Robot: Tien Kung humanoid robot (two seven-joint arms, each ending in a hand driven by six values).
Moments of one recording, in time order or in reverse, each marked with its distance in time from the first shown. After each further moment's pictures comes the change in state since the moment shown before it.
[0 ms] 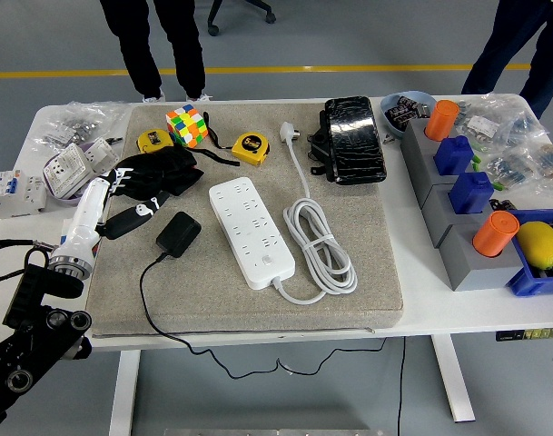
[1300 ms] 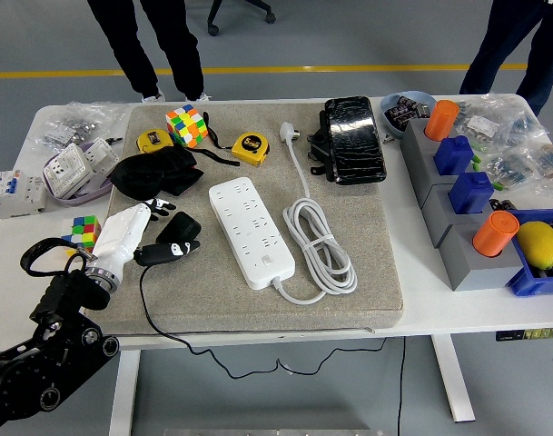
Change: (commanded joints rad) left arm -0.077 -0.010 0.186 0.091 0.281 -0.015 0.185; right arm 0.001 -0.004 0.003 0.002 0.000 -0.003 0.007
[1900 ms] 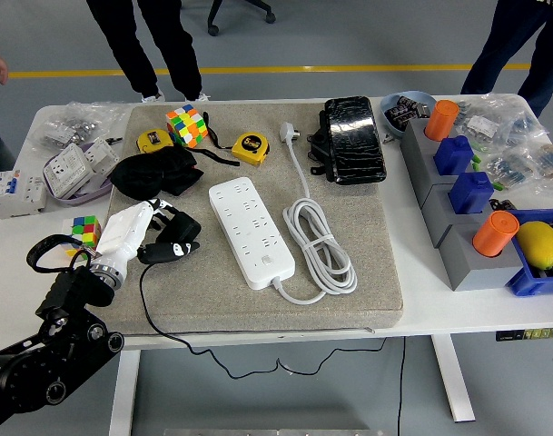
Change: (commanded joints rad) left arm -0.027 -0.009 0.023 0.031 -0.015 0.010 0.016; right arm 0.001 -0.001 0.001 0.000 0.000 -0.002 0.003
